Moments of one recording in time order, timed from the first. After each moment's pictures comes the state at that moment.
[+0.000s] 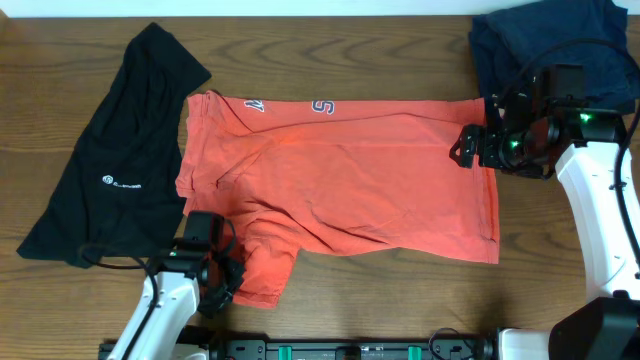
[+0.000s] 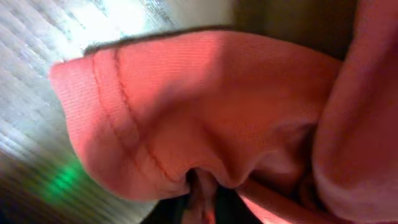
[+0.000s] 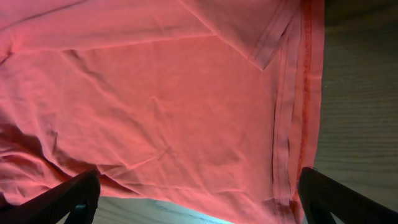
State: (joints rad) left arm -0.10 1.12 0.41 -0.84 0.10 -1.07; right arm -0.06 1.54 1.33 -1.07 -0.28 0.10
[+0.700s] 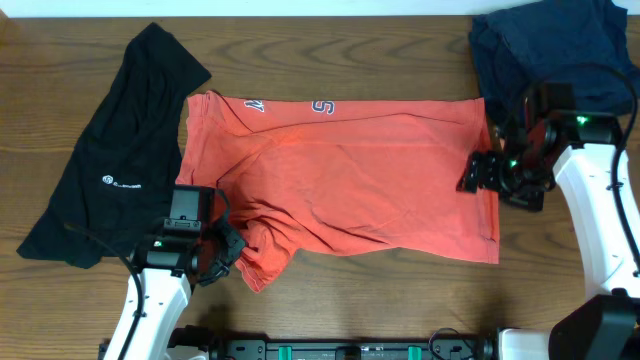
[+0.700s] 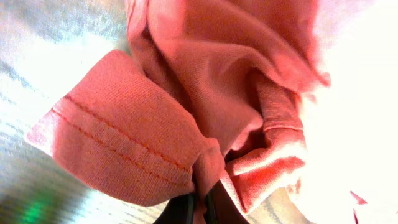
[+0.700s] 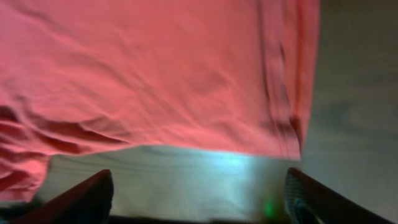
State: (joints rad) left arm -0.10 1.04 0.61 -0.87 0.14 -0.86; right arm -0.06 1.54 1.28 -1.30 -0.22 0.22
